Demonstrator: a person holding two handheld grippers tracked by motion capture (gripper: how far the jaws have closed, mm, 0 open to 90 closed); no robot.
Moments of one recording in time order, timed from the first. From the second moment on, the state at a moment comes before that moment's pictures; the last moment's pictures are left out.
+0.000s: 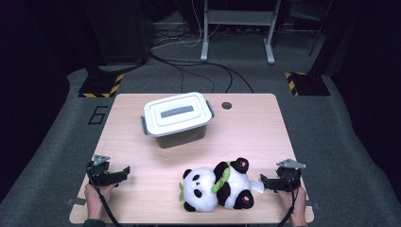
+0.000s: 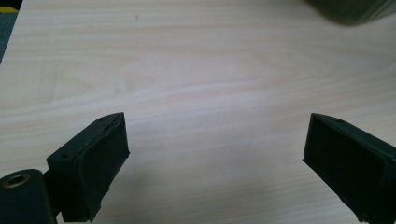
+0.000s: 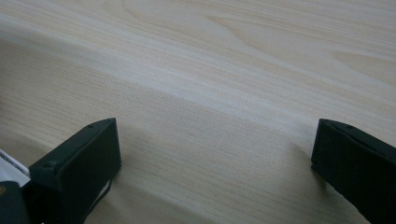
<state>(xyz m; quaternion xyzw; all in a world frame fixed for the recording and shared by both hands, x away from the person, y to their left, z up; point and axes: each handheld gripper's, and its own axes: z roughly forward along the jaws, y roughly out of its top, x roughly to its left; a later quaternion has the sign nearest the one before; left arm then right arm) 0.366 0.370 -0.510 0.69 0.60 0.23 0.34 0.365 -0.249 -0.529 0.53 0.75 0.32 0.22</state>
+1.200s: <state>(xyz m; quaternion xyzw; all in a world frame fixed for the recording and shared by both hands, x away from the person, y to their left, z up) 0.451 0.305 -0.400 0.71 0.53 0.24 0.40 0.366 -0.250 -0.529 0.53 0.76 0.32 0.22</state>
